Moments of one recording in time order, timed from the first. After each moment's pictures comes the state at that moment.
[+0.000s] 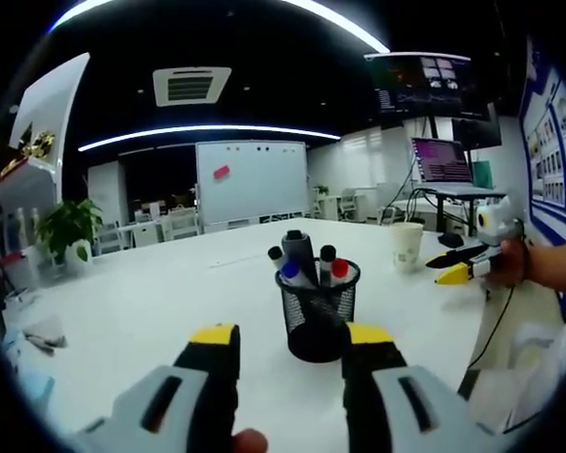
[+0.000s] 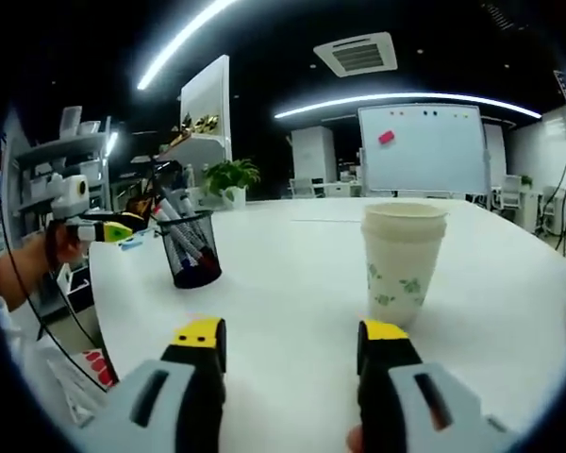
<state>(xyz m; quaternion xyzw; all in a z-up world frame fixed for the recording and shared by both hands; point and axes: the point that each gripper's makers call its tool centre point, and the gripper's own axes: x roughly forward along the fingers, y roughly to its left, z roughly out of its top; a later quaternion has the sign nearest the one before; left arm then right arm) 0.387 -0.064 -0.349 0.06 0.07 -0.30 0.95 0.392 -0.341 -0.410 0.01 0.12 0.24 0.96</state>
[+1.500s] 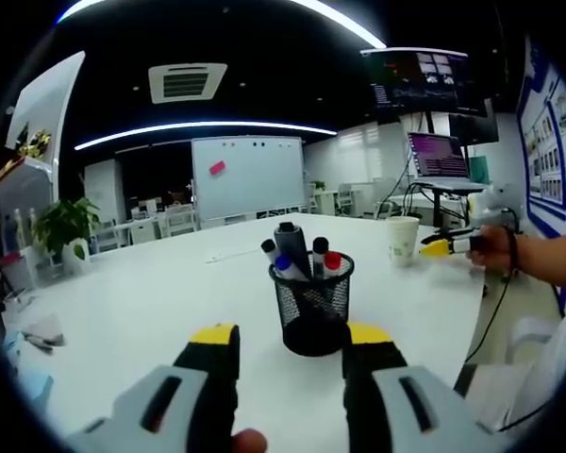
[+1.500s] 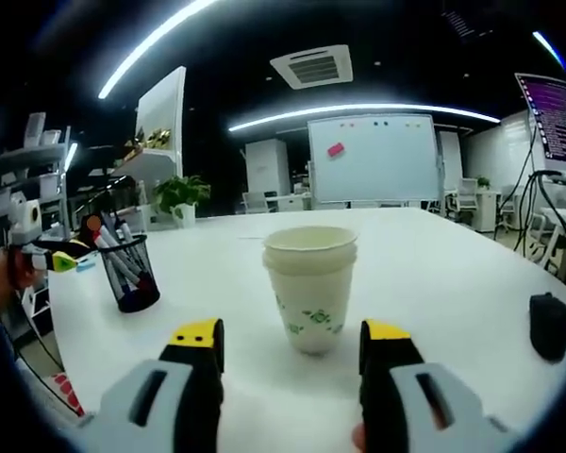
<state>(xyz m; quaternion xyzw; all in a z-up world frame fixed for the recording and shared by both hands) 0.382 -0.067 -0.354 0.07 0.08 -0.30 0.95 0.428 -0.403 -0.396 0.02 0.09 0.14 0.99</state>
